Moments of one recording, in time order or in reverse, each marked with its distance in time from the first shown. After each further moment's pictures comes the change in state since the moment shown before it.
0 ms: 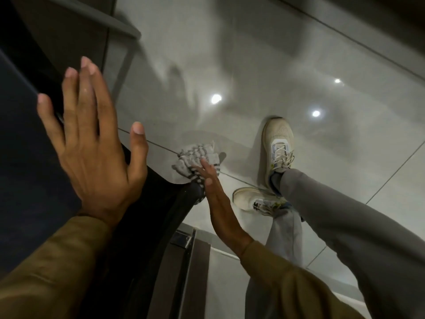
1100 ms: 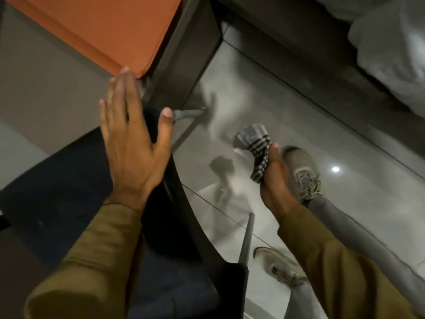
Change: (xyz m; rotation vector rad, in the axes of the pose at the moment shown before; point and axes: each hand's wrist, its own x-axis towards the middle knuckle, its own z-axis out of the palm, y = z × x) left_hand 0.187 -0.101 -0.062 -0.235 0.124 -0.274; right_hand 0.188 -0.250 0.030 0.240 0.364 0.207
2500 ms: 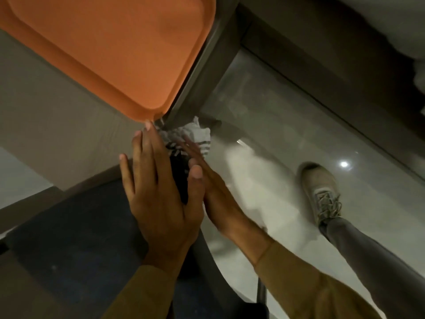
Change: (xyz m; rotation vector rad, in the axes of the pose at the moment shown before) left_hand 0.017 0.013 0.018 0.066 -0.032 -0.131; right_hand -0.024 0.009 0.147 -0.300 -0.680 -0.129
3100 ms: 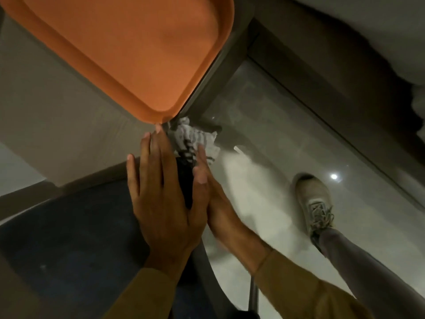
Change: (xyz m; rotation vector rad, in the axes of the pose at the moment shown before) left_hand -0.001 -0.001 0.000 -0.019 0.025 -0.004; right_hand -0.004 -0.008 0.010 0.112 -0.049 -0.052
